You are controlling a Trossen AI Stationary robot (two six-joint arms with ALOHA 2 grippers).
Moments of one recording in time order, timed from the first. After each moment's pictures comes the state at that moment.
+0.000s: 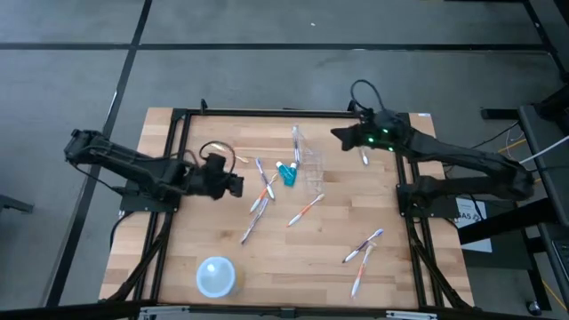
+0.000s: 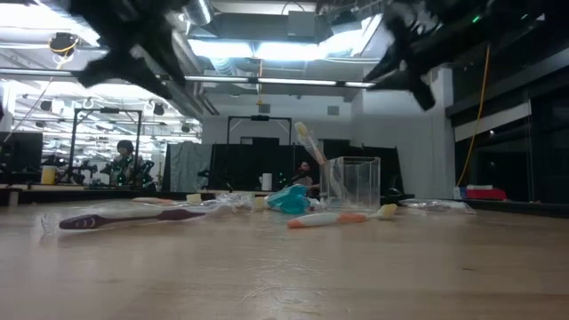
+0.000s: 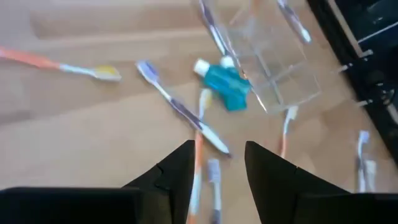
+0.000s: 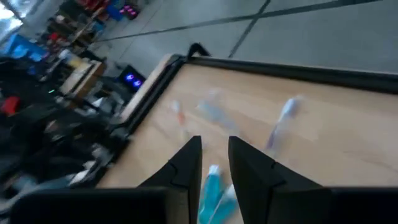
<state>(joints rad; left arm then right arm) -0.21 1.08 0.79 -0.59 -0.55 -1.33 -0.42 0.99 0.70 -0.08 -0.02 0.73</state>
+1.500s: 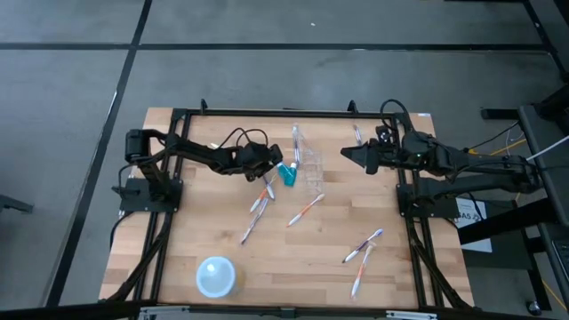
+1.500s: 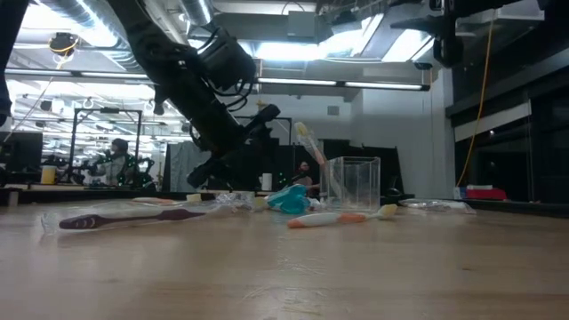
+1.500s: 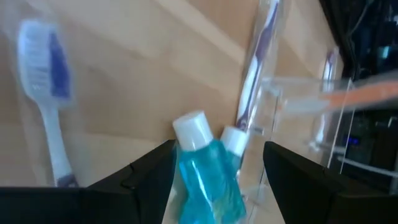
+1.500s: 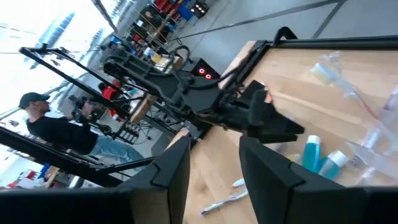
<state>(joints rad) 0.23 1.72 0.79 0.19 -0.24 -1.70 -0.06 0.75 0.69 -0.11 0.12 0.89</state>
